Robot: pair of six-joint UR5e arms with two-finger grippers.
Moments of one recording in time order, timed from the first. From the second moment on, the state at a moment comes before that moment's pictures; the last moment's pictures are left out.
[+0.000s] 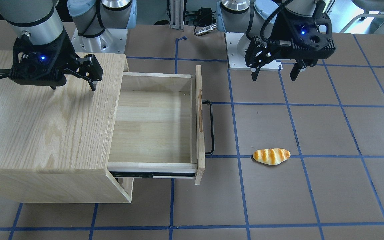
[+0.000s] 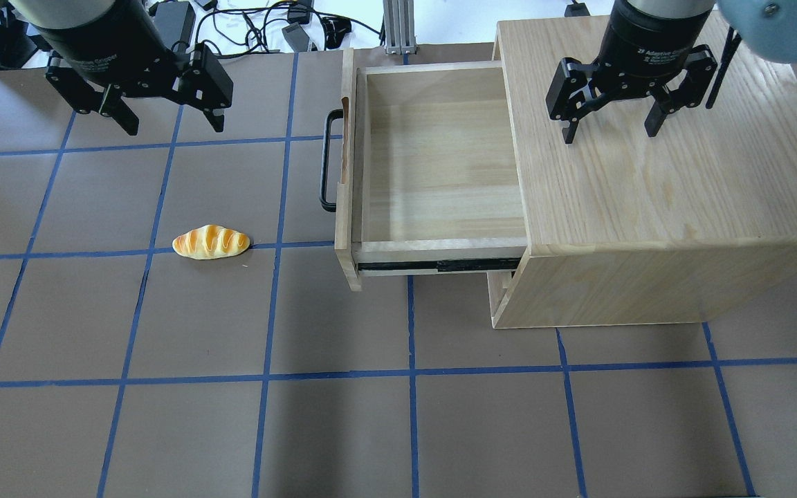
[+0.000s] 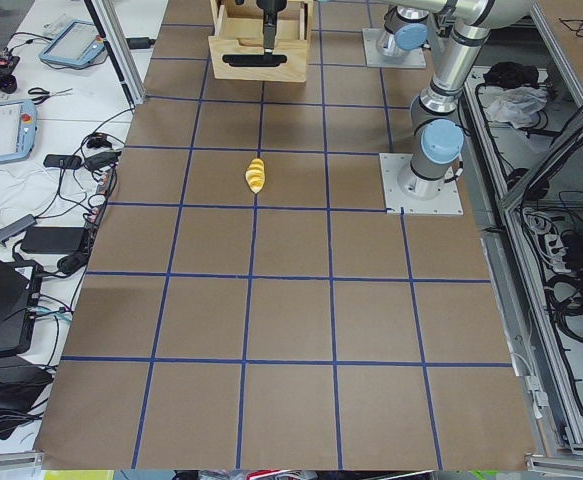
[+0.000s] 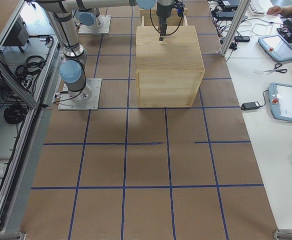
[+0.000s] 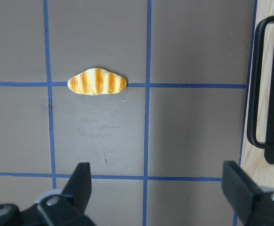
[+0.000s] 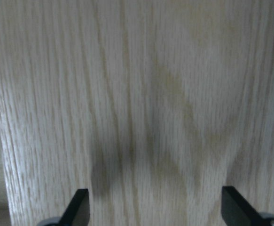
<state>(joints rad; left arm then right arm) -1.61 -1.57 -1.44 -1.59 1.61 -0.05 1.60 -1.49 1.43 -1.47 -1.61 0.02</state>
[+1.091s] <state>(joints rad) -1.60 -1.58 -1.46 -1.57 1.60 -0.02 1.60 -1.49 1.43 -1.47 -1.61 0.02</state>
